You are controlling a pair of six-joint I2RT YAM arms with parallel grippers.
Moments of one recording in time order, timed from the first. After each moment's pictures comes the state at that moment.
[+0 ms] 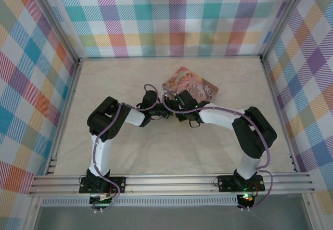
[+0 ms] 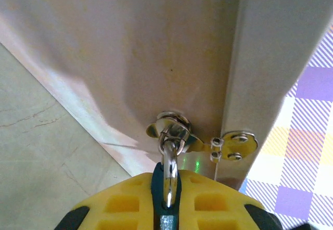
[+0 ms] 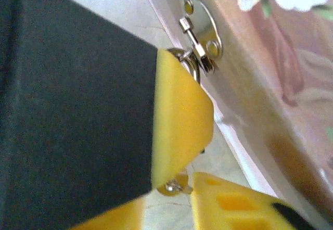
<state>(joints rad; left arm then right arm) -0.56 2.09 0.95 0.77 0.63 -1.31 0.71 1.74 1.05 -0.29 0.16 0.27</state>
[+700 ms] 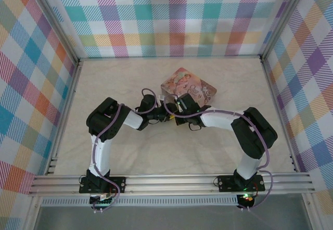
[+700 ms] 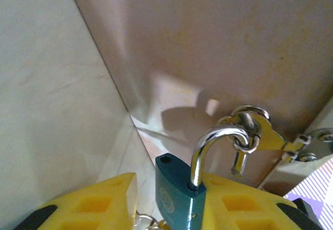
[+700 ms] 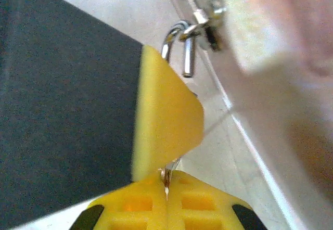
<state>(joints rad) -0.53 2.05 0.83 0.78 0.61 -1.32 0.70 1.71 0.92 -0.12 0.01 0.30</state>
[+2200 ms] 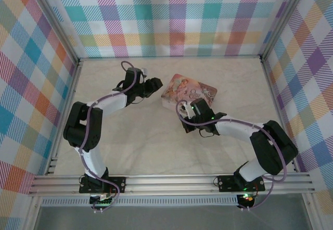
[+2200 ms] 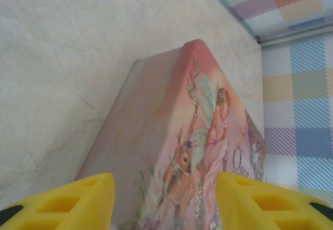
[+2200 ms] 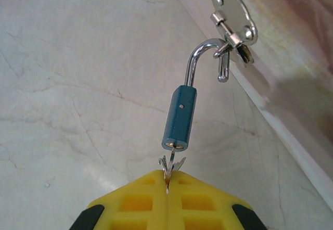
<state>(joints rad) -0.35 1.82 1.18 0.02 0.42 -0.86 0.66 1.49 0.72 -0.13 -0.18 0.20</state>
